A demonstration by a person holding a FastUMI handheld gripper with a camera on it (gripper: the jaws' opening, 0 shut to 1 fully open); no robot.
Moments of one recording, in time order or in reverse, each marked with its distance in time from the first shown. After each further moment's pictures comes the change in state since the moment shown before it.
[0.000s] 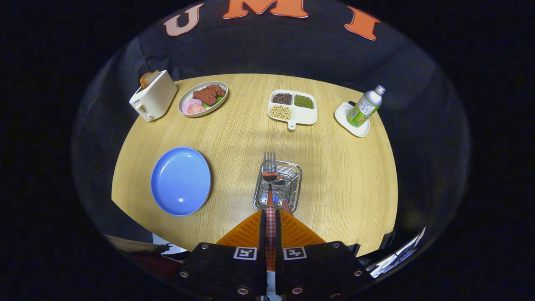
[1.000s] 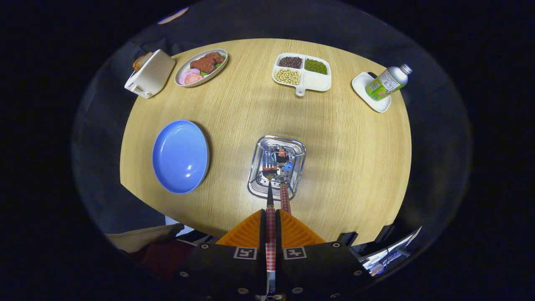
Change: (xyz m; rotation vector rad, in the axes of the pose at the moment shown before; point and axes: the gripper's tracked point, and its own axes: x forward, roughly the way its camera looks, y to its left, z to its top) arm 0.013 -0.012 -0.016 -0.032 0.305 0.065
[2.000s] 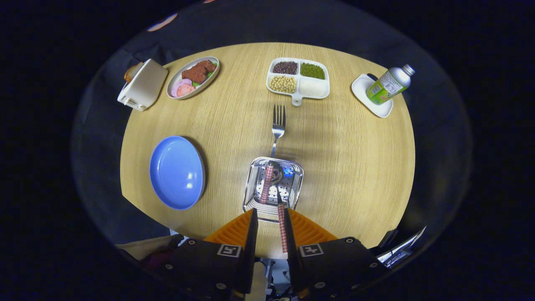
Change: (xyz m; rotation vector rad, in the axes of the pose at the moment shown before) arm 0.001 -0.003 0.038 0.044 -0.154 0.033
